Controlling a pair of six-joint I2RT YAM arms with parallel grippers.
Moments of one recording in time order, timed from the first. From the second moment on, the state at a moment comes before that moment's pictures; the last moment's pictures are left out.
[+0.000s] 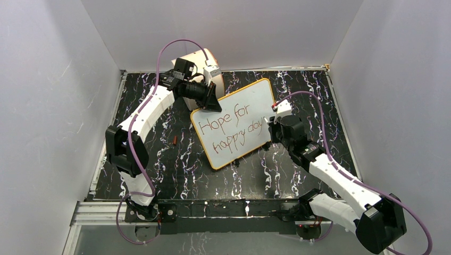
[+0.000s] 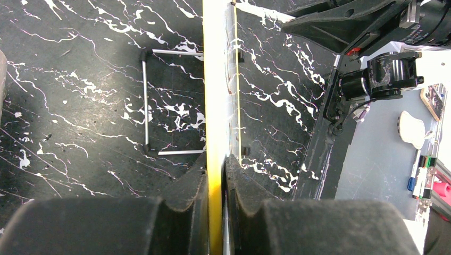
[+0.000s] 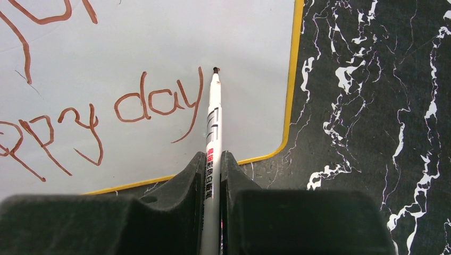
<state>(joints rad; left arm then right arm) -0.40 1.79 1.68 -0.80 0.82 0.18 0.57 0.97 0.64 -0.16 0.21 0.09</state>
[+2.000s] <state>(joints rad) -0.42 1.79 1.68 -0.81 0.77 0.21 0.57 0.74 0.64 -0.29 0.23 0.13</state>
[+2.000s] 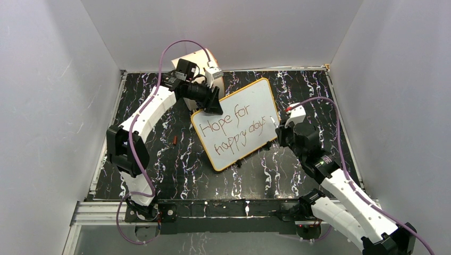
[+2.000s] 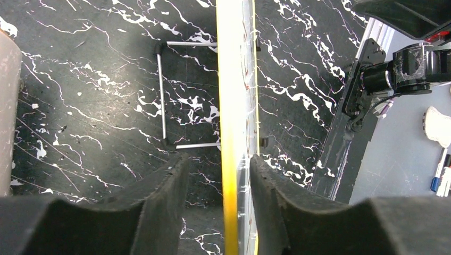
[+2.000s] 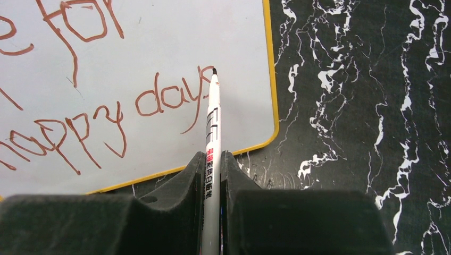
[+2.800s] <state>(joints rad) -0.44 1.79 1.69 -0.81 0.75 0.19 0.57 0.87 0.64 -0.26 0.28 0.12</state>
